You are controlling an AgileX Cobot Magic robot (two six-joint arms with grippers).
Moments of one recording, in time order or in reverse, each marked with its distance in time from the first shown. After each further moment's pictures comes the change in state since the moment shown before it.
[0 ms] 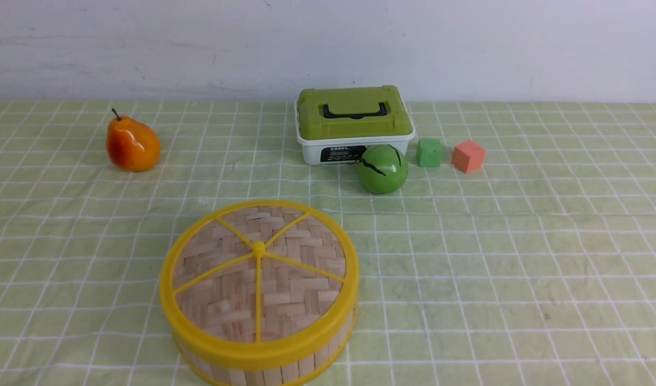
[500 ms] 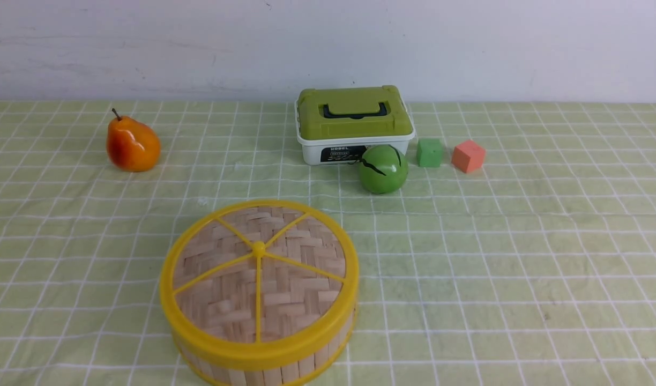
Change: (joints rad) right arm 0.000 0.000 -0.007 -0.867 -0.011 -0.143; left arm 0.000 0.000 0.000 0.000 0.000 0.000
